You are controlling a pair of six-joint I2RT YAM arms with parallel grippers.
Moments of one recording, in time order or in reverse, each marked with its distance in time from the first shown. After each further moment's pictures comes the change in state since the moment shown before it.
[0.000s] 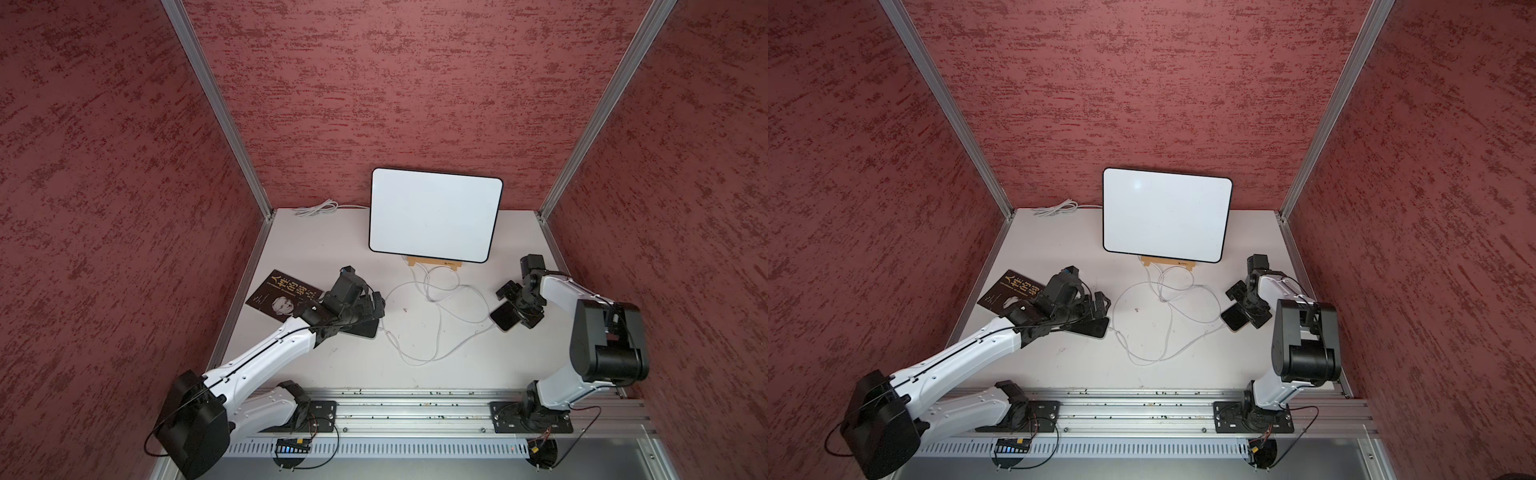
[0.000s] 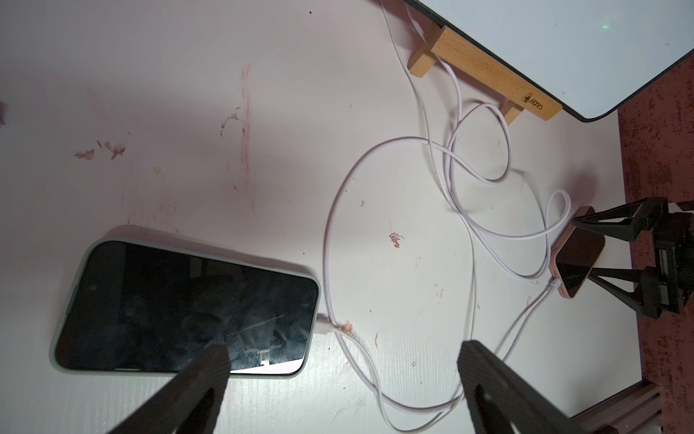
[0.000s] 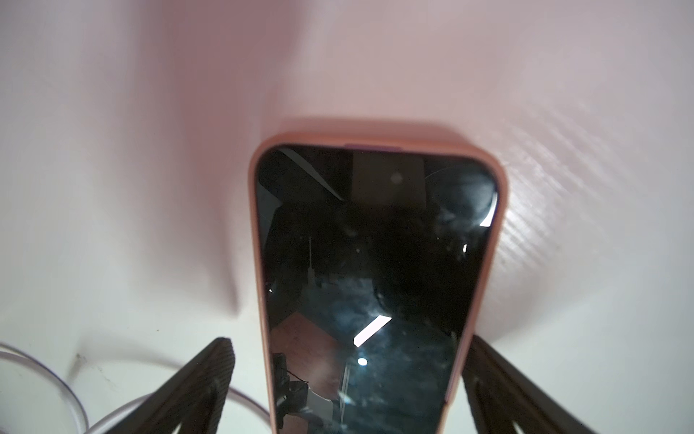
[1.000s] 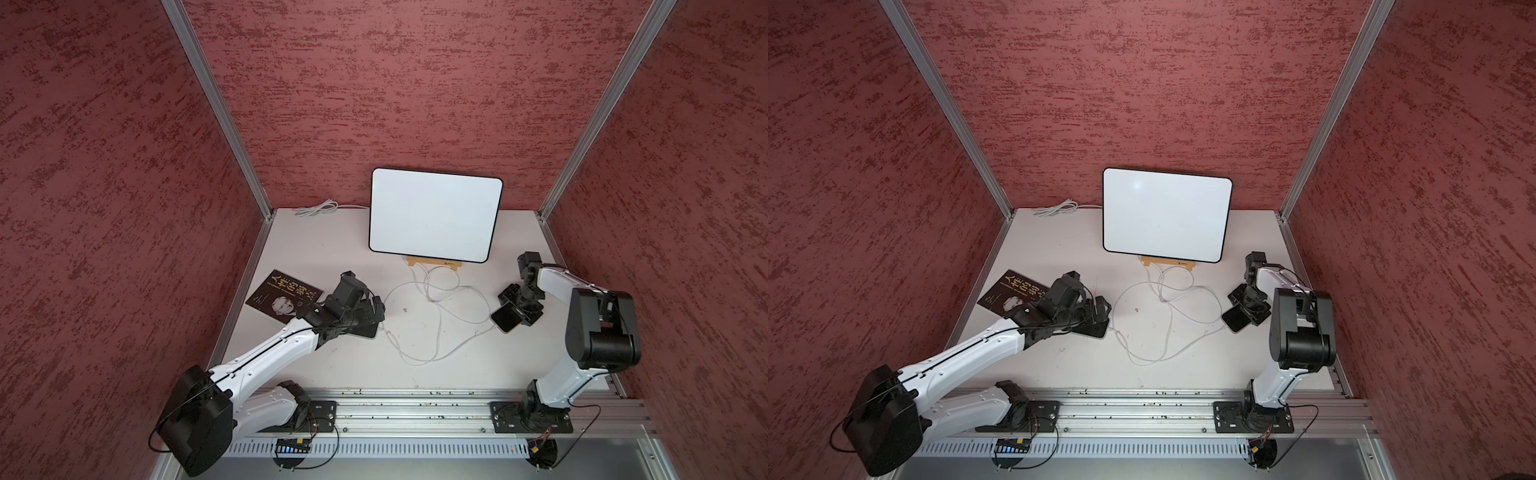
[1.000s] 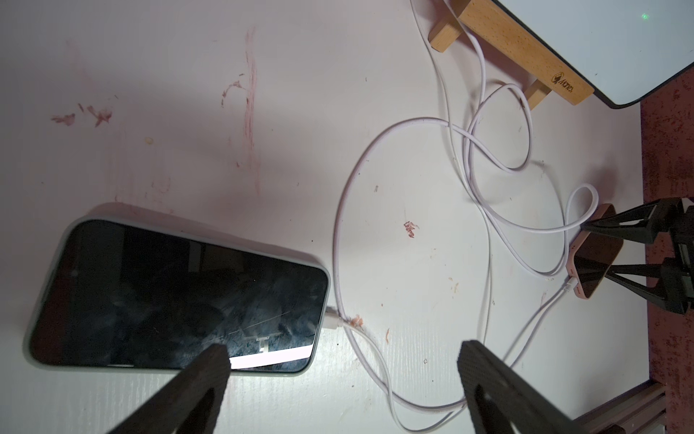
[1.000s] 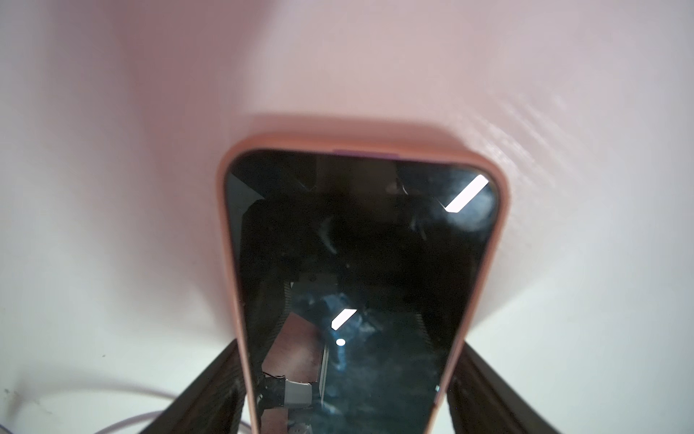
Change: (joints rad) left arm 0.000 0.014 -0.052 0.039 0.018 -0.026; right arm 0.000 0.089 0.088 -0.111 0.015 -0.006
